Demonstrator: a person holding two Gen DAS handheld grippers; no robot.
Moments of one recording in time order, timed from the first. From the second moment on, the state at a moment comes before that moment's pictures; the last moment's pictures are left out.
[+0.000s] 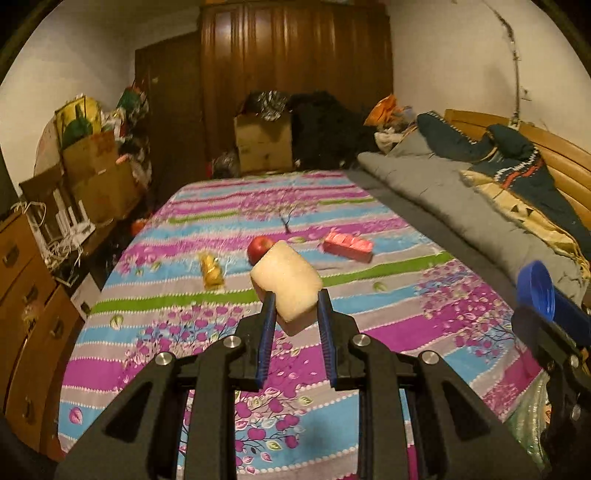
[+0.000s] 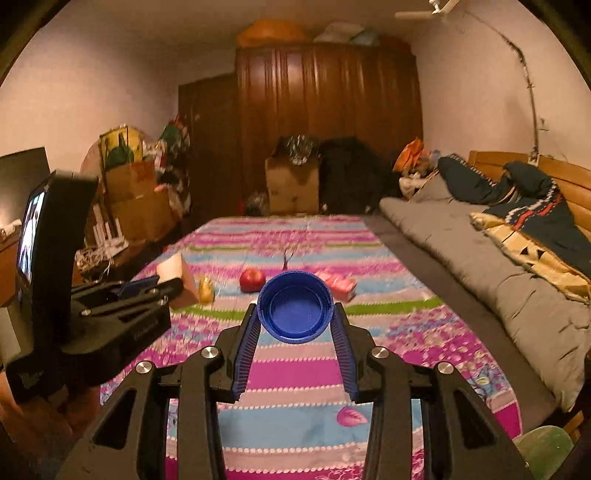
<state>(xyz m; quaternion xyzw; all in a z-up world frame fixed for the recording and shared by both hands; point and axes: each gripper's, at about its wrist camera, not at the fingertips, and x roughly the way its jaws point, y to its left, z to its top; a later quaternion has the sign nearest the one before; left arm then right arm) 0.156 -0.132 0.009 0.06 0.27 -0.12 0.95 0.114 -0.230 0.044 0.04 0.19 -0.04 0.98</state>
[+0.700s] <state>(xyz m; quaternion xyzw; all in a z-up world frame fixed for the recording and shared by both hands) 0.060 -0.316 0.046 0.12 0.22 -0.35 0.90 -0.105 -0.404 0.103 0.09 0.13 -0.30 0.94</state>
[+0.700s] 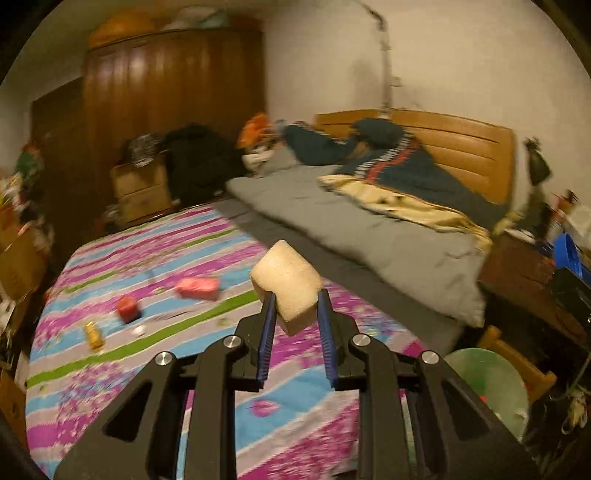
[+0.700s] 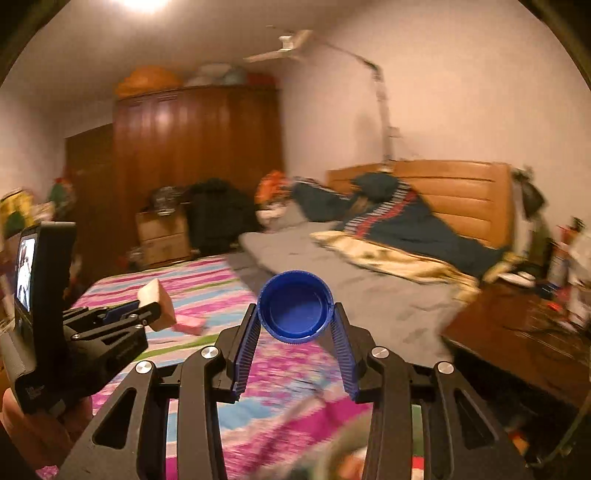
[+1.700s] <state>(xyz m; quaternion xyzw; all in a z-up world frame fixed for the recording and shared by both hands) -0.042 -0.474 -0.041 0.27 0.28 -0.59 0.71 -0.222 -0.524 -0.003 0.21 0.23 -0.41 0.86</state>
